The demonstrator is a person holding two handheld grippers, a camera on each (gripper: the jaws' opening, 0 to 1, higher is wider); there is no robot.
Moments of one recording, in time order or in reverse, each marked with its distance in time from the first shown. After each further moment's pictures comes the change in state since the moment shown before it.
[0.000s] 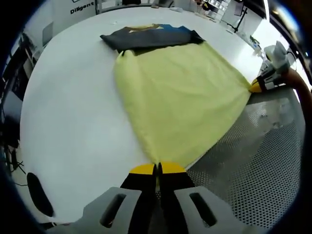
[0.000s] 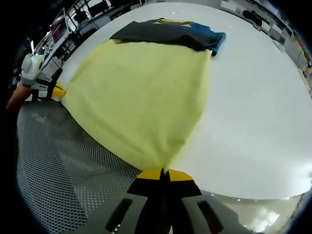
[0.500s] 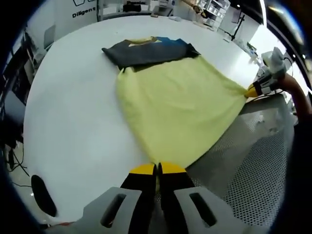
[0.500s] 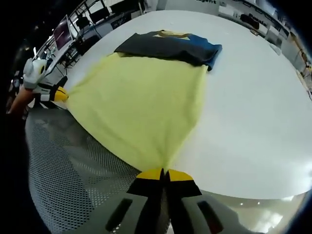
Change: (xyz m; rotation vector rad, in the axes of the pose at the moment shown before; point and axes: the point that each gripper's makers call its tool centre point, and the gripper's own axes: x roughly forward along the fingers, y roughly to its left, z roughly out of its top) left arm -0.032 -0.008 0.024 -0.016 -0.085 -0.025; right arm -0.031 0.004 0.017 0.011 -0.068 0.015
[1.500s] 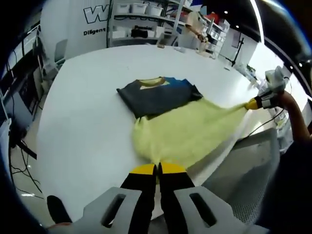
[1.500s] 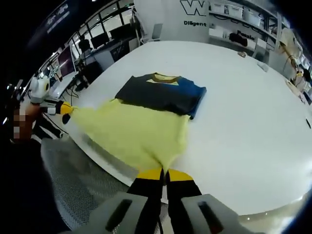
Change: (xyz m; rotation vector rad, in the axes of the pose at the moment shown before) left arm -0.054 0.022 0.084 -0.032 -0.252 0.020; right arm -0.070 -0.021 0.078 0.039 -0.259 -0.009
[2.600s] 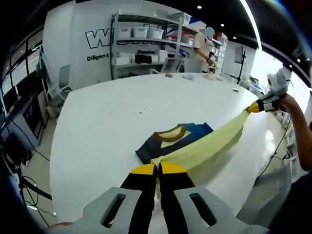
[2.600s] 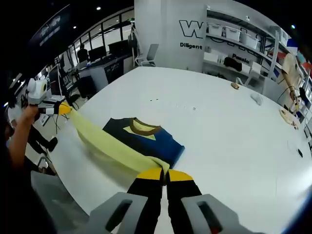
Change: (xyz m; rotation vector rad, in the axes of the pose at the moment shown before) left arm 0.050 0.059 0.162 0.059 -0.195 0.066; right arm 0.028 -0.068 0.165 -0.066 -0.166 -0.087
